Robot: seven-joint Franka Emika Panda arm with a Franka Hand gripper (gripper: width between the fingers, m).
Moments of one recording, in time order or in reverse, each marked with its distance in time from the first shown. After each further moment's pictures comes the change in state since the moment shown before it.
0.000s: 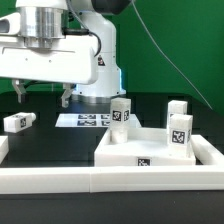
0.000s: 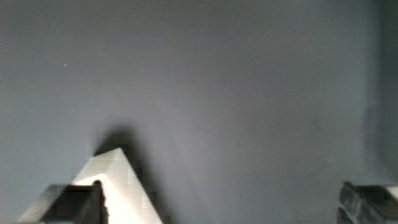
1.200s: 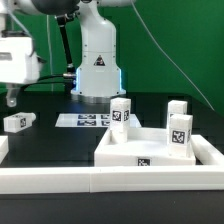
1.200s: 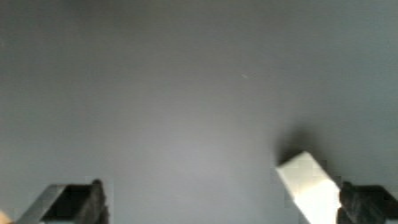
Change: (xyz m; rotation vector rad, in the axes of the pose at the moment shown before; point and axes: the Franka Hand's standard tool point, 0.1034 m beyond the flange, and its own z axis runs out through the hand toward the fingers) arm -0.030 0.109 0.019 0.080 -0.021 0.303
